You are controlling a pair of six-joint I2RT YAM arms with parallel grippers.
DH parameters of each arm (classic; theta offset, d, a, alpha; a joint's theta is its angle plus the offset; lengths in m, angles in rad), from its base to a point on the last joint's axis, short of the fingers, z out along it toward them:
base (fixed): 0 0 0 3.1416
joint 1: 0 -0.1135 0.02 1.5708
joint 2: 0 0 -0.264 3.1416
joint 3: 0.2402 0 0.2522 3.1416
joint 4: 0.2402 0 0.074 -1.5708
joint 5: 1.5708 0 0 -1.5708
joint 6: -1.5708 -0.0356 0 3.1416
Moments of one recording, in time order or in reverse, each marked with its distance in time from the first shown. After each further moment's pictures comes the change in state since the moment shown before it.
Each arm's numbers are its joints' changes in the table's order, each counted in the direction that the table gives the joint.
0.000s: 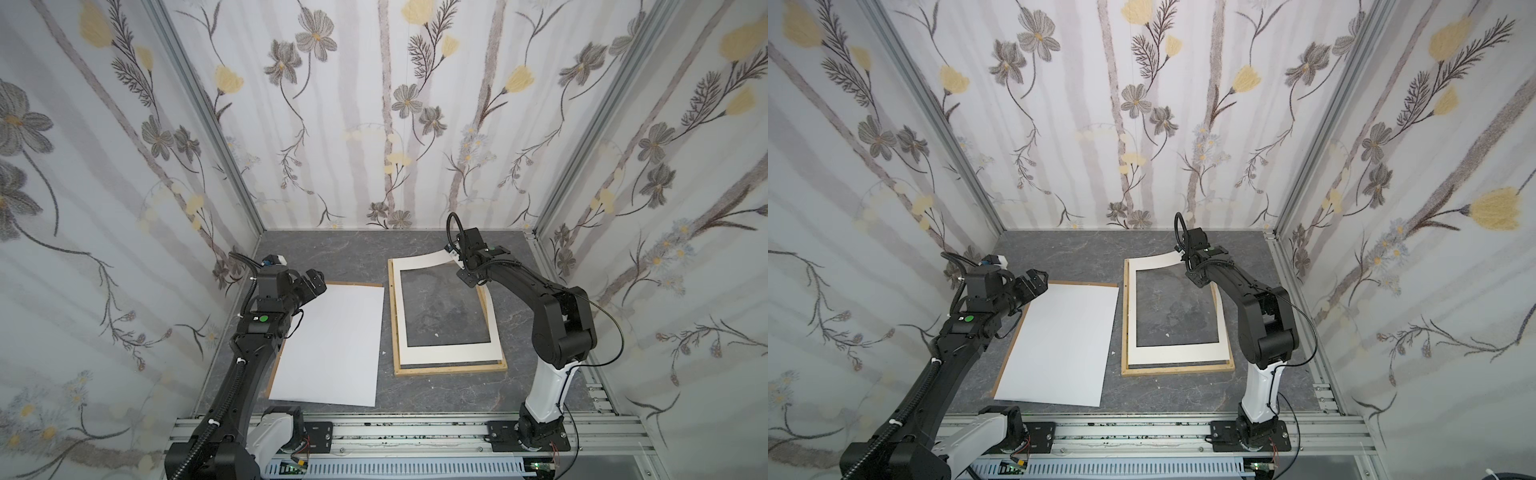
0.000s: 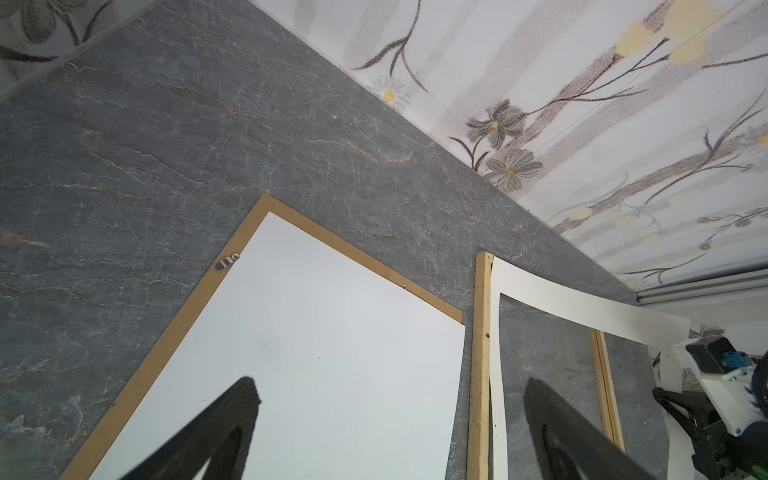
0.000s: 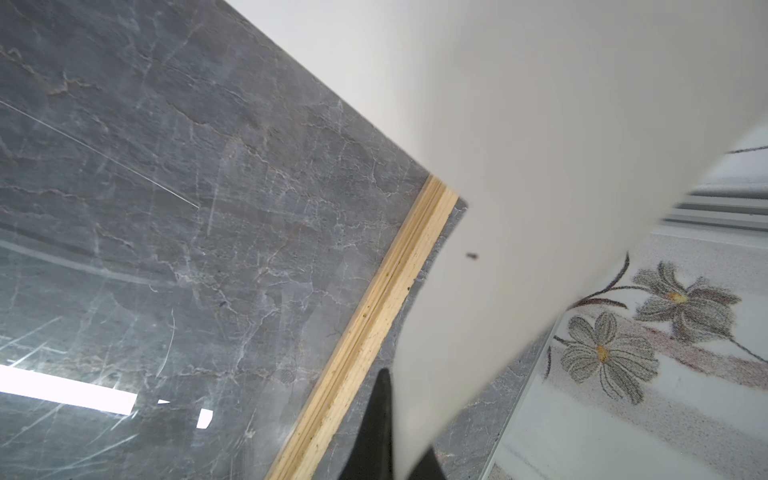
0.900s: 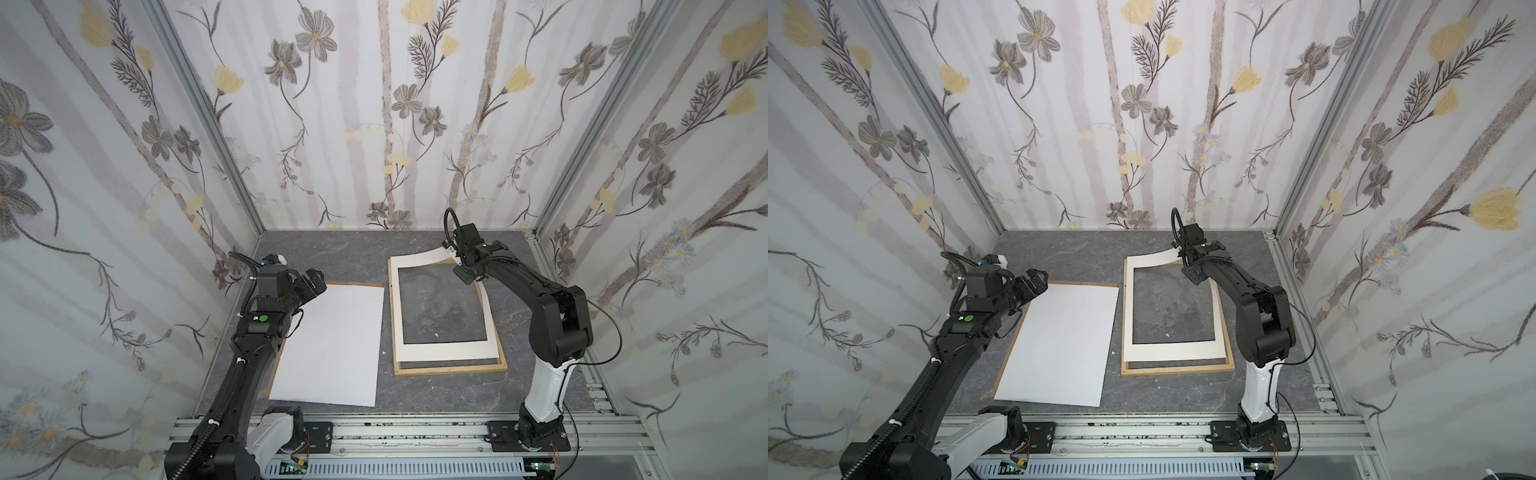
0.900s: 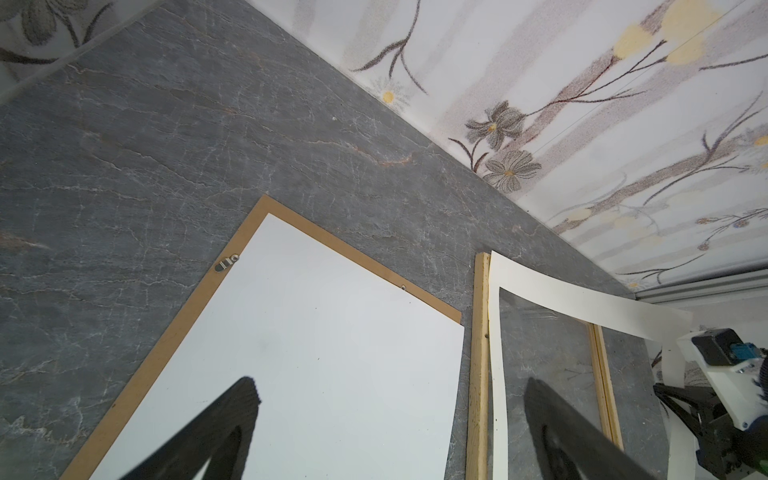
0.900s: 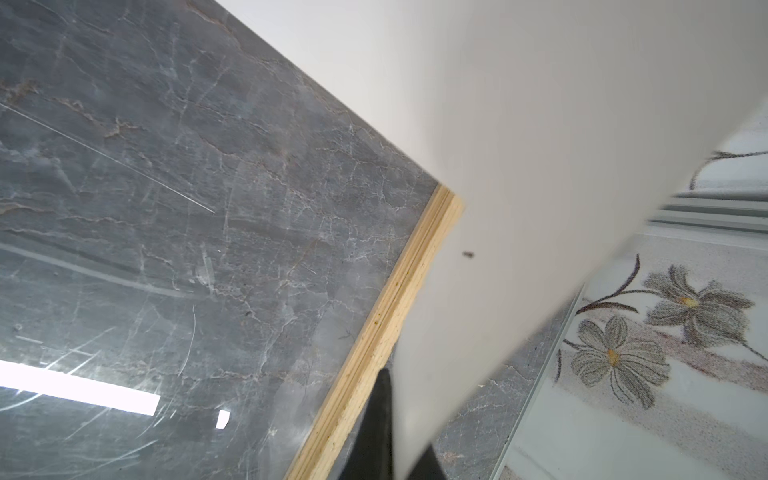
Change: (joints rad) left arm 0.000 0.000 0.004 0.002 0.000 0.000; right arm -0.013 0.036 0.082 0.063 -0.020 -0.045
